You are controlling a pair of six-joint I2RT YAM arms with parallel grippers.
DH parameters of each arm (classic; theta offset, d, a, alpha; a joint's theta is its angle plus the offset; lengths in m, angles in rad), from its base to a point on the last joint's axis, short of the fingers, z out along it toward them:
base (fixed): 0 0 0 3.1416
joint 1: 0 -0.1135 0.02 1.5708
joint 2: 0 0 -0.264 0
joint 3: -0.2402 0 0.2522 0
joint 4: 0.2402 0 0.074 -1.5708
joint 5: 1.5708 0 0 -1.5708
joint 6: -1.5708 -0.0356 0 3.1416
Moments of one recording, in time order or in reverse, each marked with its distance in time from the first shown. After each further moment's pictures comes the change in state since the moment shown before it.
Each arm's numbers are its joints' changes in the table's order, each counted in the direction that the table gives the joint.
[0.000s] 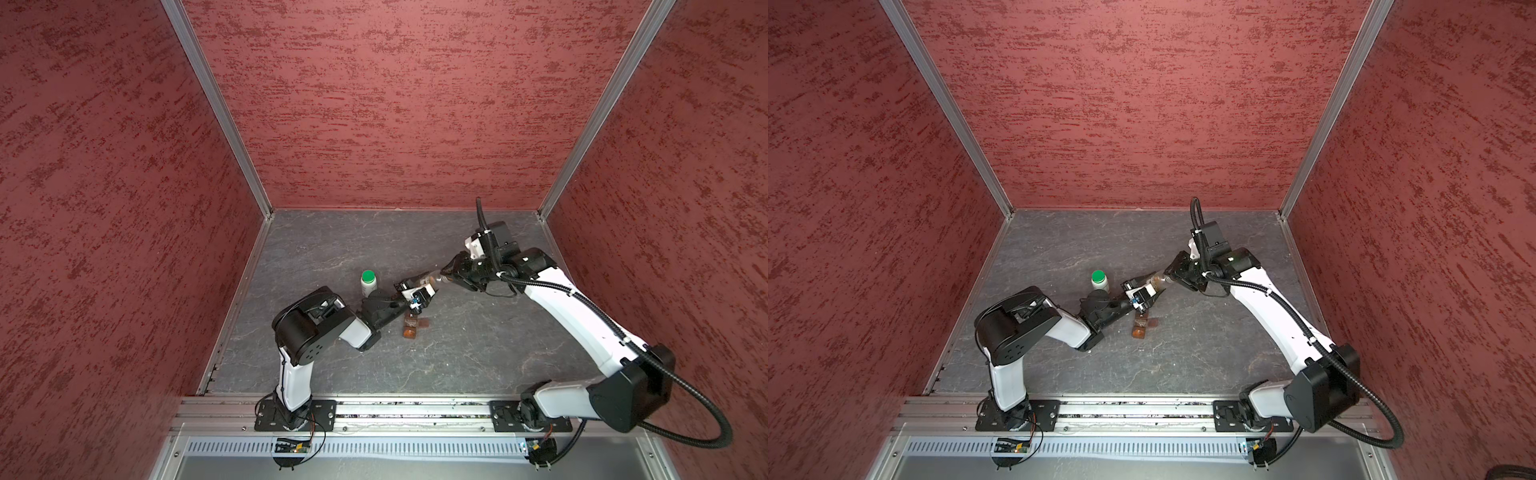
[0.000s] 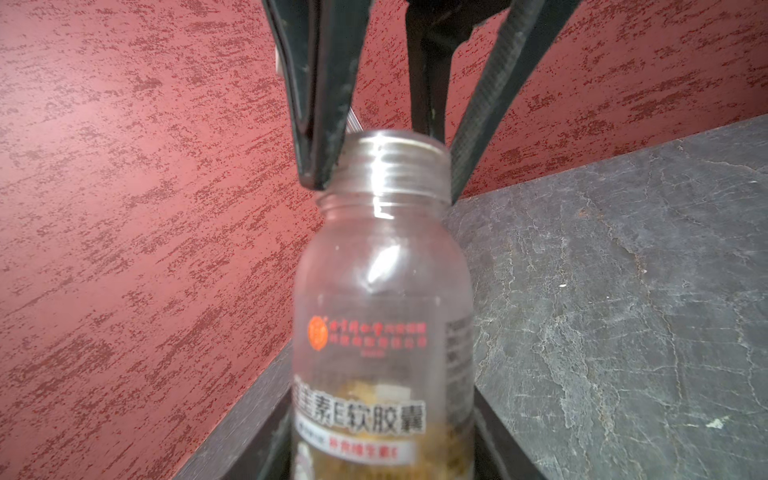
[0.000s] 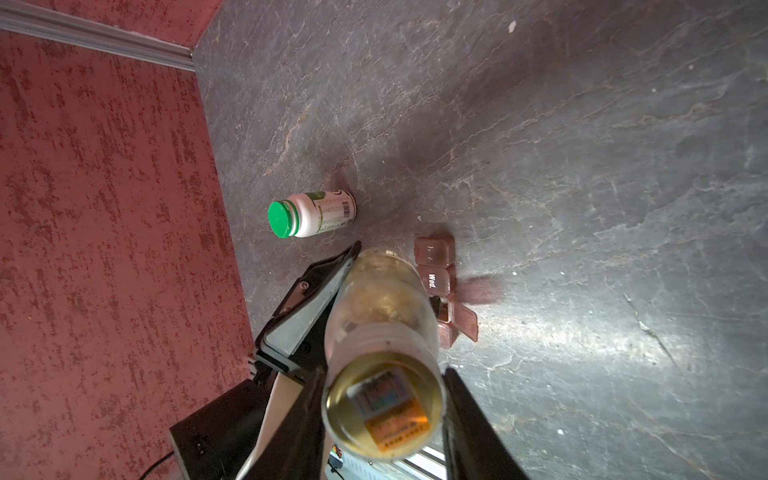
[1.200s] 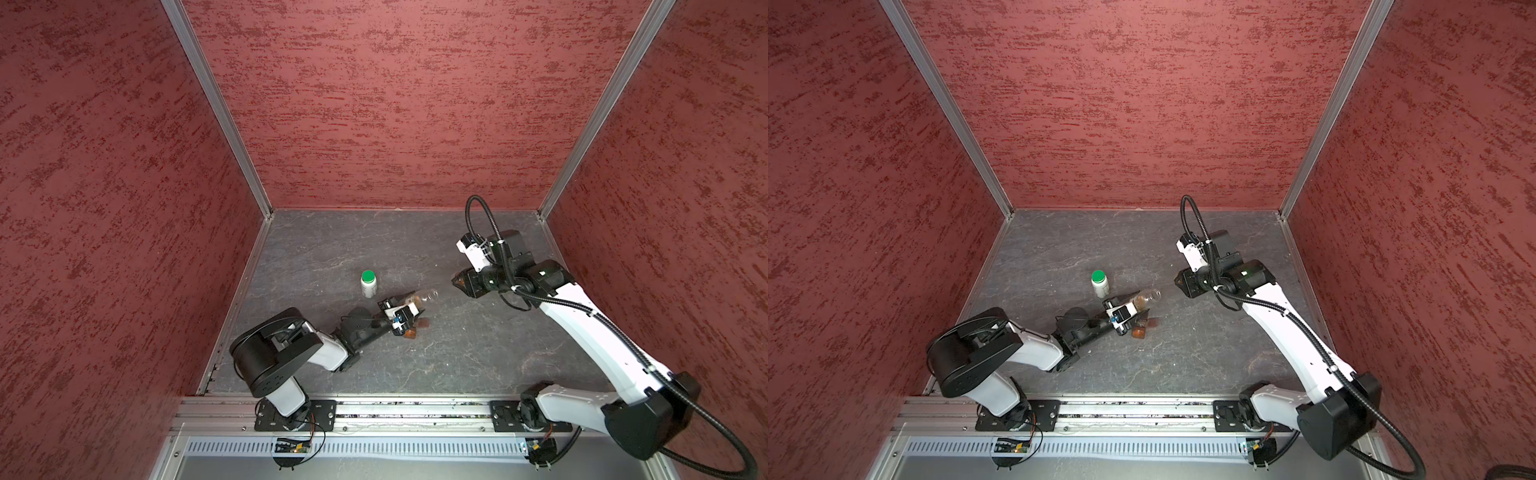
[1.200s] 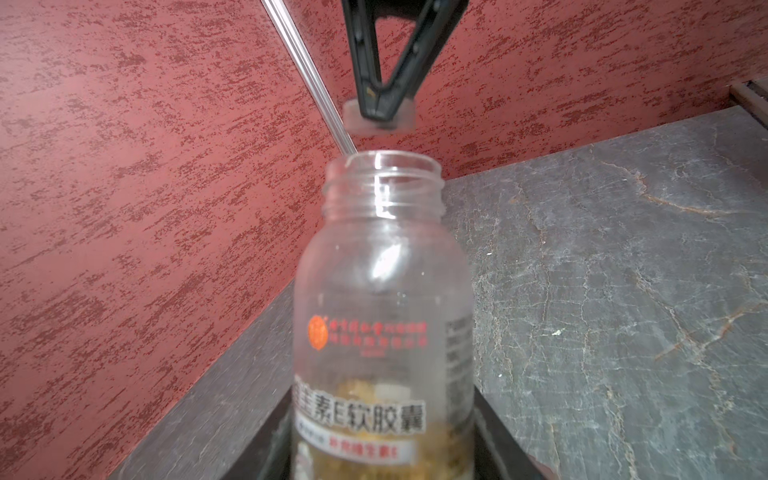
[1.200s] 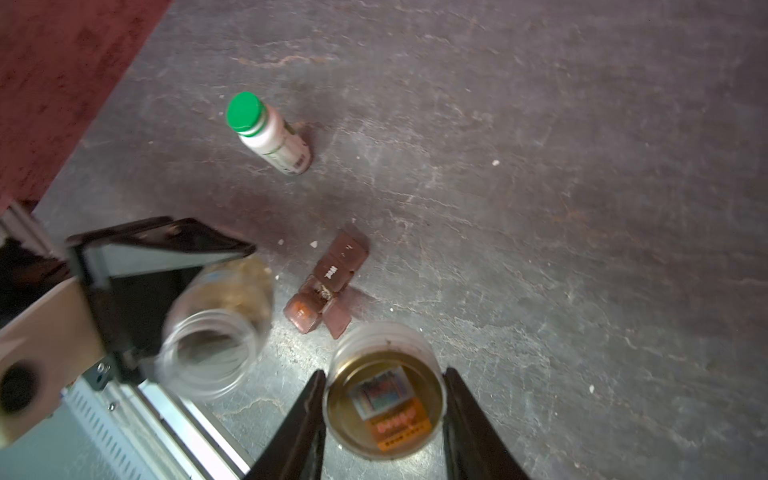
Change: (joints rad) left arm 0.040 -0.310 0.305 0.079 -0.023 0.053; right arm 0.004 -0.115 0.090 0.018 0.155 0.735
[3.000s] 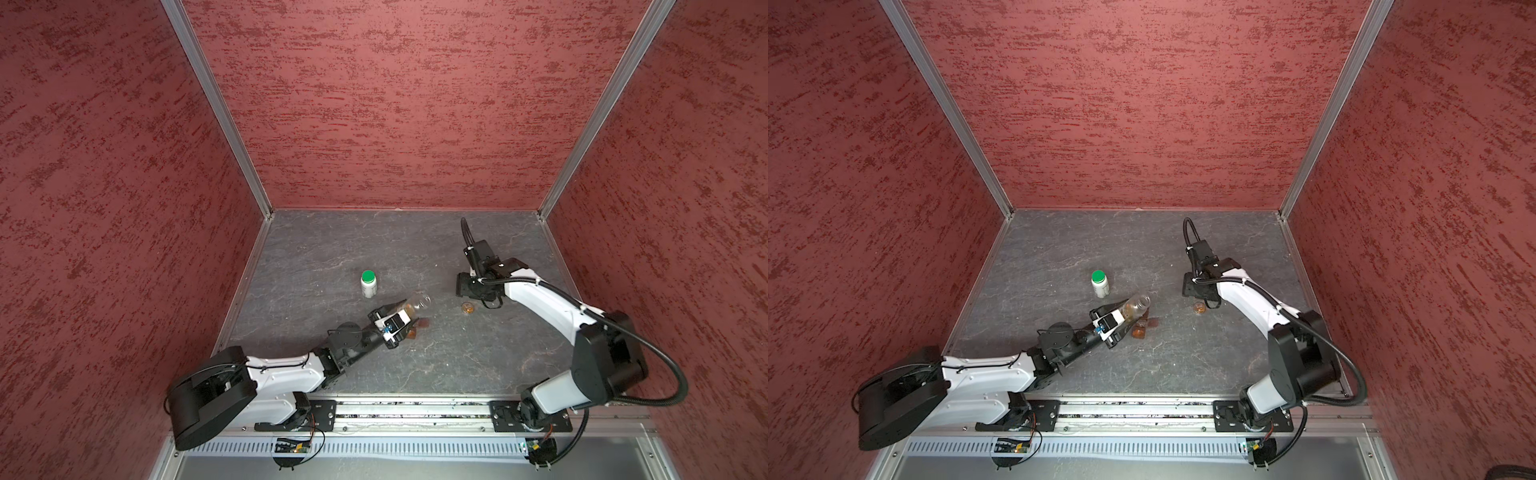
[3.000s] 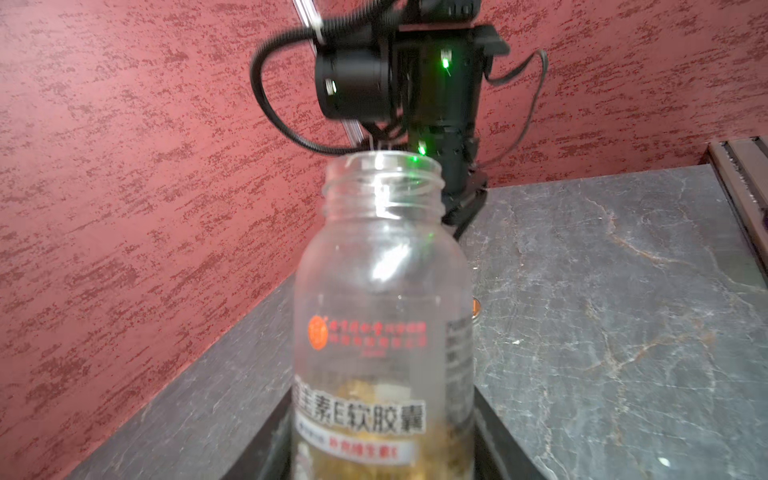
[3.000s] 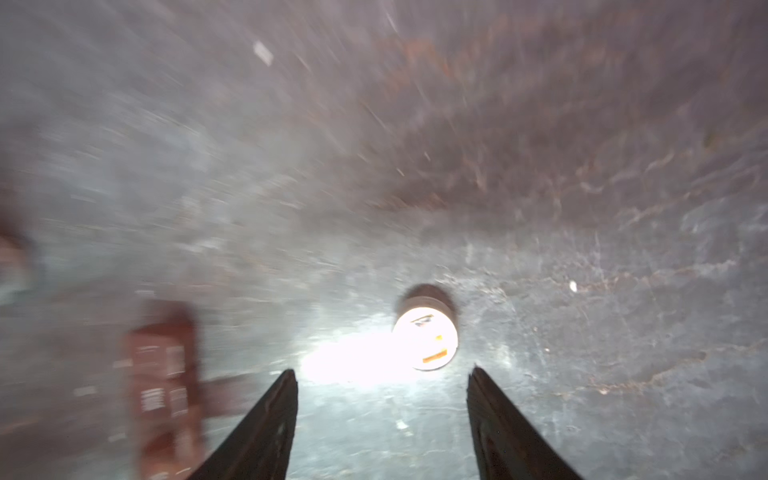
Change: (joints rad) left arm 0.177 -0.434 0.087 0.369 -0.230 0.106; right arm 0.038 0.221 0.104 -0.130 0.243 -0.453
